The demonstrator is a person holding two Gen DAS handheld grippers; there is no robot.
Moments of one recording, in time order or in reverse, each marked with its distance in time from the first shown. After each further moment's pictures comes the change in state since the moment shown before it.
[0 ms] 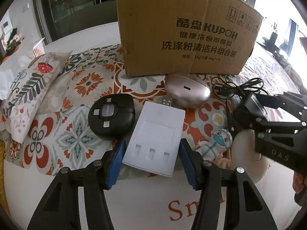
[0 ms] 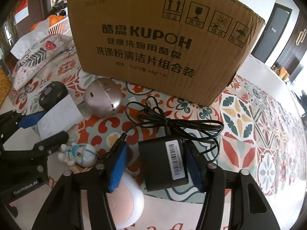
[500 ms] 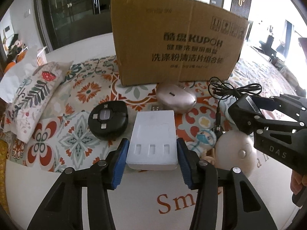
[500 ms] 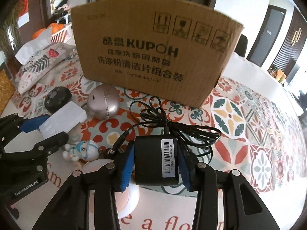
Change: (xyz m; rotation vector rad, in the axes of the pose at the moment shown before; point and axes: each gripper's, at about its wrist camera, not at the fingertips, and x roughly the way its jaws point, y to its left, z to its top) left arm -0.027 -0.018 -0.006 0.011 -0.077 -0.005; right arm -0.026 -0.012 -0.016 0.018 -0.074 -0.005
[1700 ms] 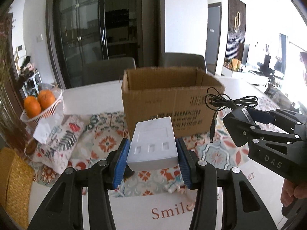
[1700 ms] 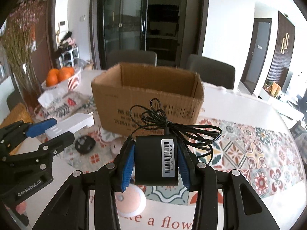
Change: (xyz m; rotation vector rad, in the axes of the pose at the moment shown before) left arm -0.111 -0.017 0.056 0.009 -0.267 0.042; right arm -0.113 -0.017 0.029 0.065 -0.269 0.024
